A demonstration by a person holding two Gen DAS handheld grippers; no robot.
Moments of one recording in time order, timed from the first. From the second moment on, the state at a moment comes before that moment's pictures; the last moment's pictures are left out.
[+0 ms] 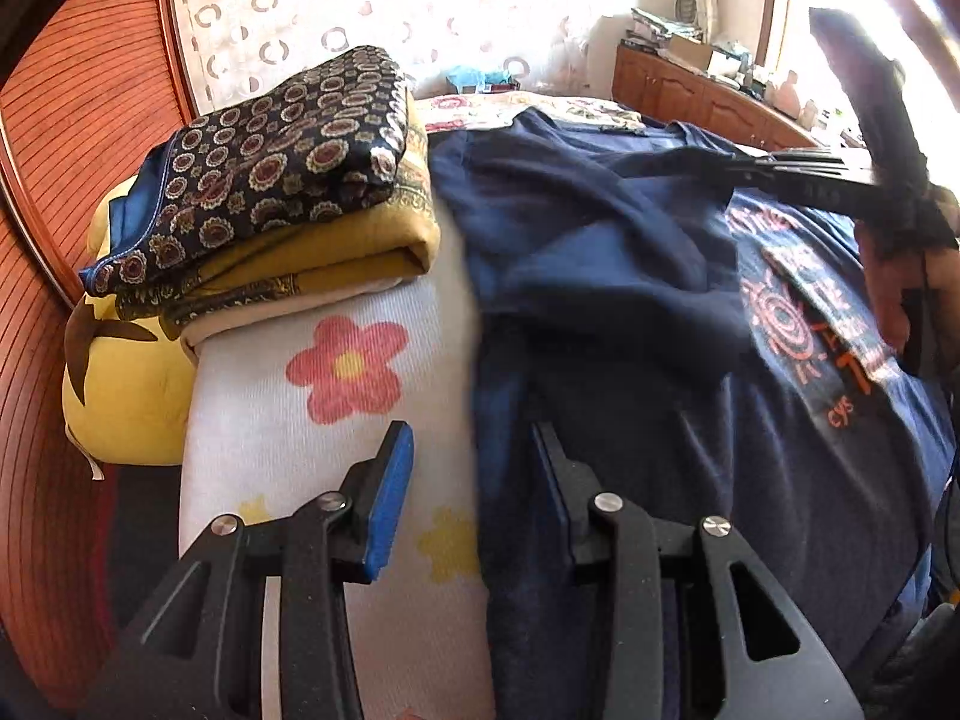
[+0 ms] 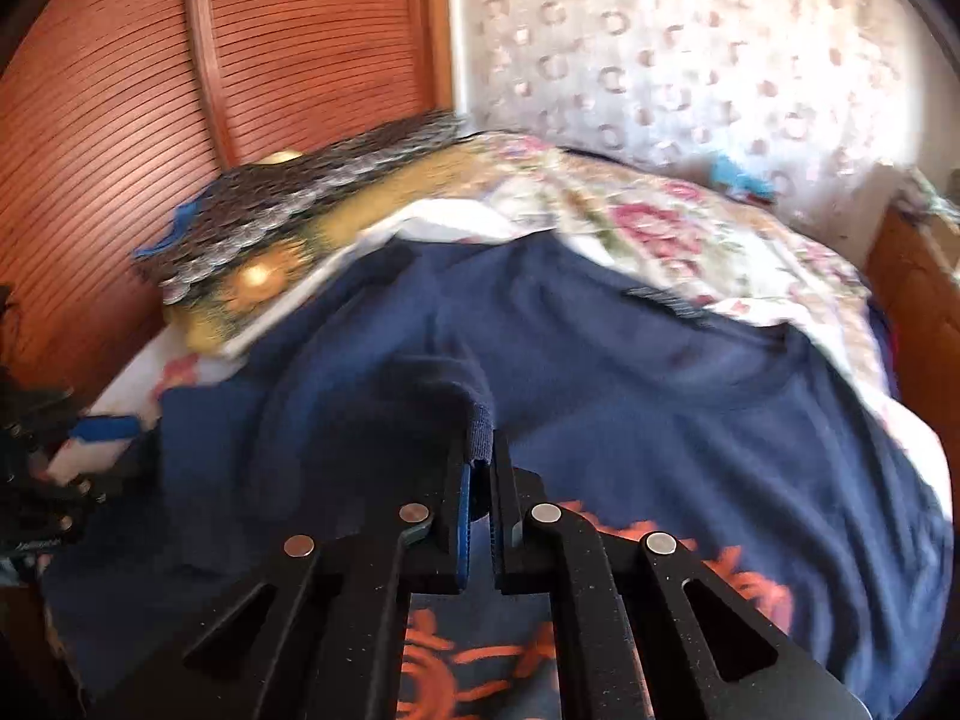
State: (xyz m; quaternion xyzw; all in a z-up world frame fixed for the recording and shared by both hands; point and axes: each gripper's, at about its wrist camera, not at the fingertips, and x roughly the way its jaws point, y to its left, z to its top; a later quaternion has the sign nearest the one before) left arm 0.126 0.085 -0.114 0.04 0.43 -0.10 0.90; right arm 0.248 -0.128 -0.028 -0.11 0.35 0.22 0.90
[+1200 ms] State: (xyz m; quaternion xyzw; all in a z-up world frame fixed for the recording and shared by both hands) left arm 0.120 0.105 -0.119 -0.01 0.40 -0.07 0.91; right arm 0.153 -0.079 -0.055 -0.20 0.34 0.37 0.84
